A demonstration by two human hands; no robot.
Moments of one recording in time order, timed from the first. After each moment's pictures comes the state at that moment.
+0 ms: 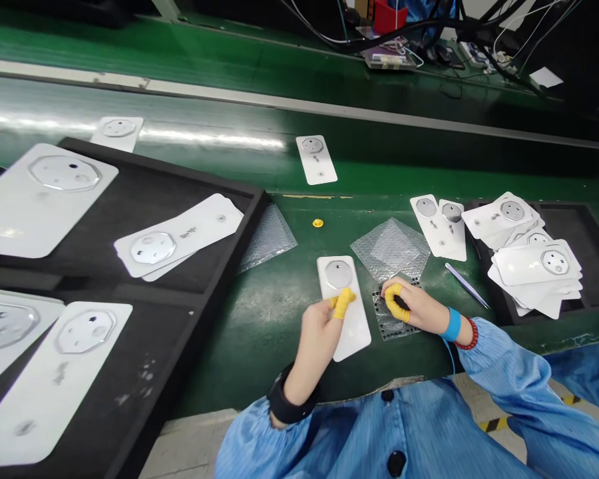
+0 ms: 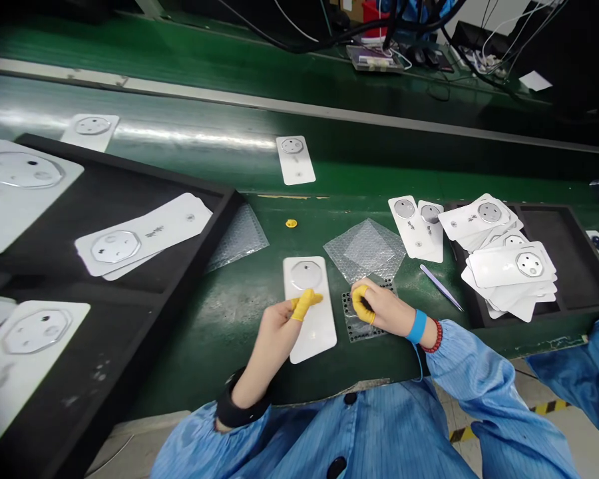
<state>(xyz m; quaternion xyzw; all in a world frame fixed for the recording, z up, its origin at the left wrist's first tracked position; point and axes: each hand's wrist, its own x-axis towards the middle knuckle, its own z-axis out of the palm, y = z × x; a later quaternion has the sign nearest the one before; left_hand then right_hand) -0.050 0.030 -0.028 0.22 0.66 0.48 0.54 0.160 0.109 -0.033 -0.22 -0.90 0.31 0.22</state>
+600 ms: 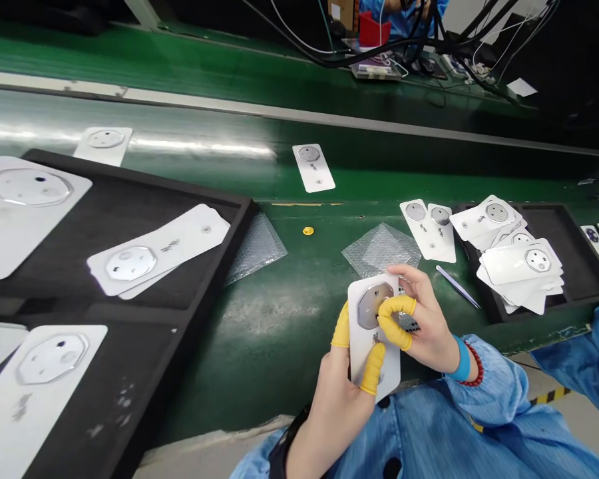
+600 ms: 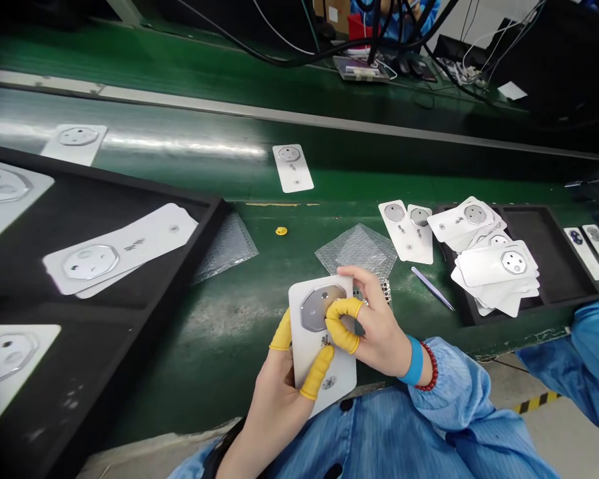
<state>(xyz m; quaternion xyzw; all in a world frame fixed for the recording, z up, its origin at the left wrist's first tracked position) -0.012 -0.016 0.008 0.44 0.56 0.50 0.50 0.130 0.072 0.028 -0.30 -0.80 0.34 0.39</state>
